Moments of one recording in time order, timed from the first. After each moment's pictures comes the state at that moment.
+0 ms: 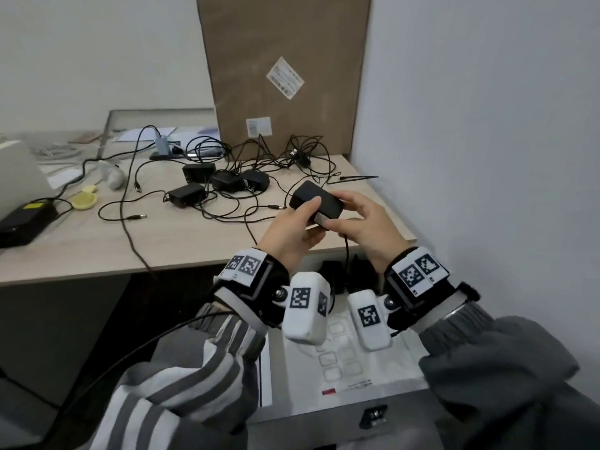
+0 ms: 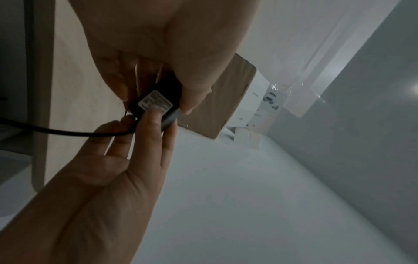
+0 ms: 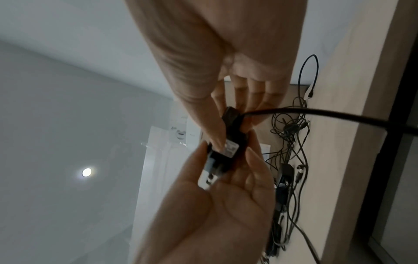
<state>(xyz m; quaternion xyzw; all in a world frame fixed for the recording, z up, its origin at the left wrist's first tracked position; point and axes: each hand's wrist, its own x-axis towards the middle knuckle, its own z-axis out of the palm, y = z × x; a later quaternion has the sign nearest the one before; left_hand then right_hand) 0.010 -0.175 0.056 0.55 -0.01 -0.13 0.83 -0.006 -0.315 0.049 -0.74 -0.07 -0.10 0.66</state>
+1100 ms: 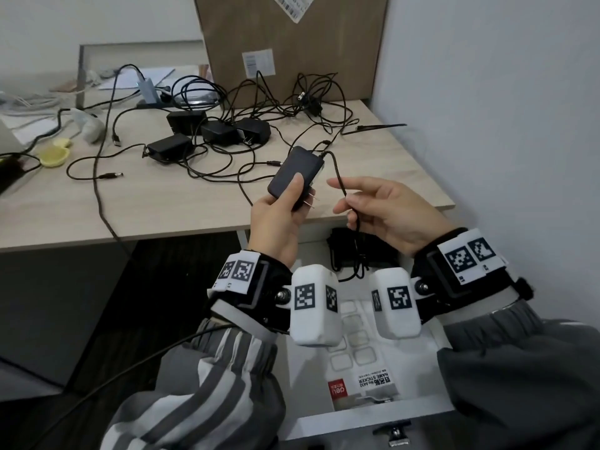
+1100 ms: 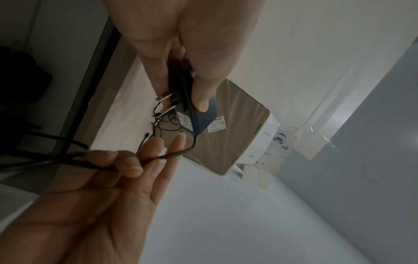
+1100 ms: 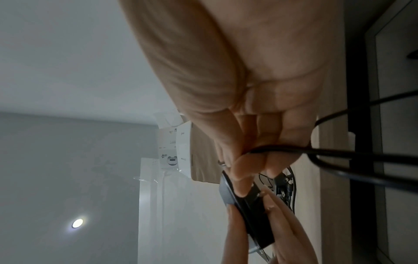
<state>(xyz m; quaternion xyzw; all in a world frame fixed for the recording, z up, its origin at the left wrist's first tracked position) 0.032 -0.176 -0.007 0.43 0.05 0.03 0.90 0.022 -0.341 0.008 -0.64 -0.12 0.12 0.75</state>
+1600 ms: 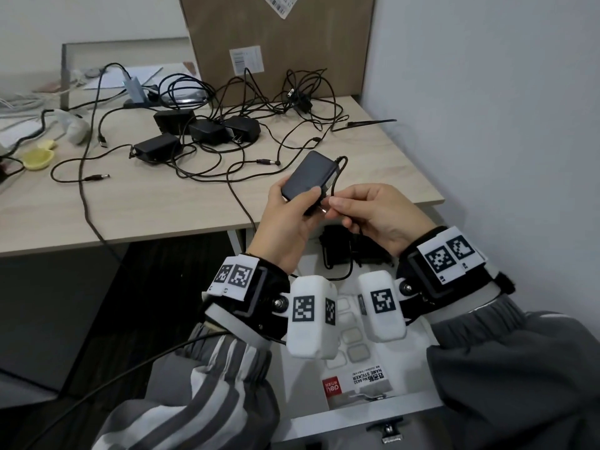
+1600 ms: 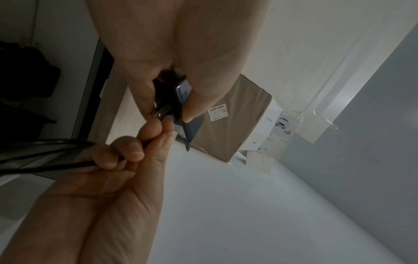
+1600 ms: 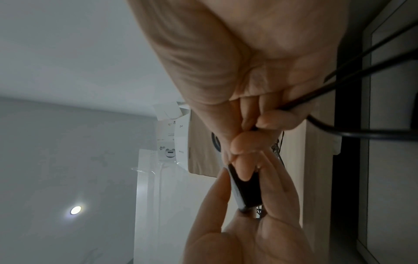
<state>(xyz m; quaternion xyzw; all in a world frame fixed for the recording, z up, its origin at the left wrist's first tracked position) 0.026 -0.188 -0.009 0.47 -0.03 -0.07 0.88 0.021 -0.334 0.004 -0.68 -0.03 0.08 0.73</state>
